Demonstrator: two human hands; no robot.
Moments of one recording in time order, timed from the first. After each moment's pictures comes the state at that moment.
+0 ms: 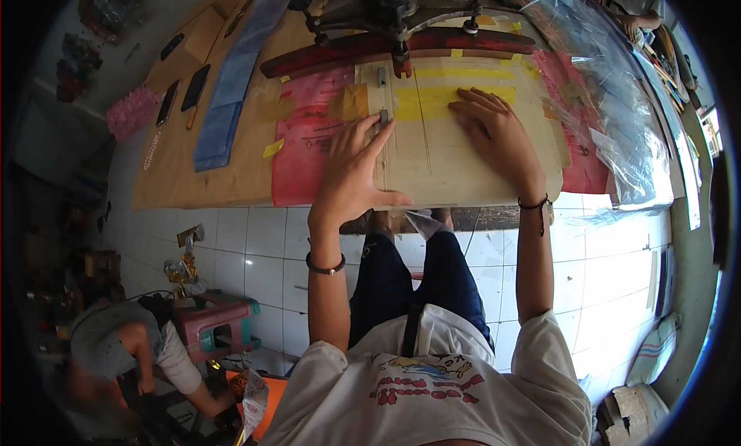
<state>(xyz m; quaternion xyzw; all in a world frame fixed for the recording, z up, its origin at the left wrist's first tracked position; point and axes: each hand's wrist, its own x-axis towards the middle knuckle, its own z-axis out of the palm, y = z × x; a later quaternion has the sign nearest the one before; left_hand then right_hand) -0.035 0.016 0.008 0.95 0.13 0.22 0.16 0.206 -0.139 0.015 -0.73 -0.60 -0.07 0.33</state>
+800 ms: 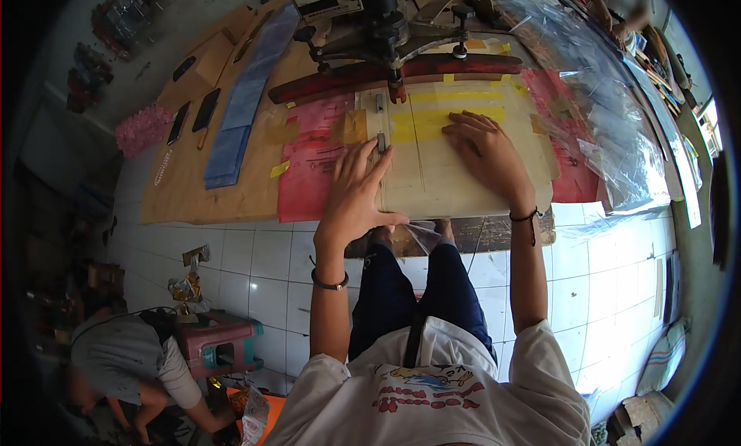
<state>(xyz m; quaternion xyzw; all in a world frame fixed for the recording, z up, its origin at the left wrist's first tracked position) -0.036 0.006 0.006 0.96 0.13 0.20 0.11 0.207 -0.142 0.015 -0.71 -0.60 -0.07 0.36</state>
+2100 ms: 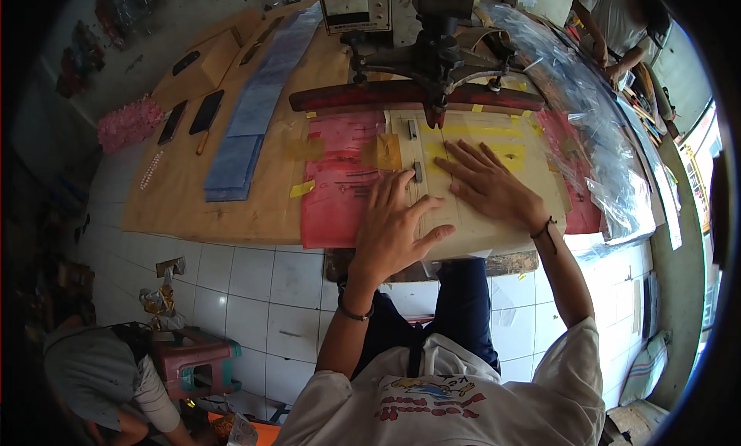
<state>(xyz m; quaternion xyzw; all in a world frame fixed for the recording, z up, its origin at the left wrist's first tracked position) -0.038 0.005 0.005 0.94 0.13 0.28 0.15 0.184 -0.111 0.033 -0.70 -0.70 -0.02 0.12</state>
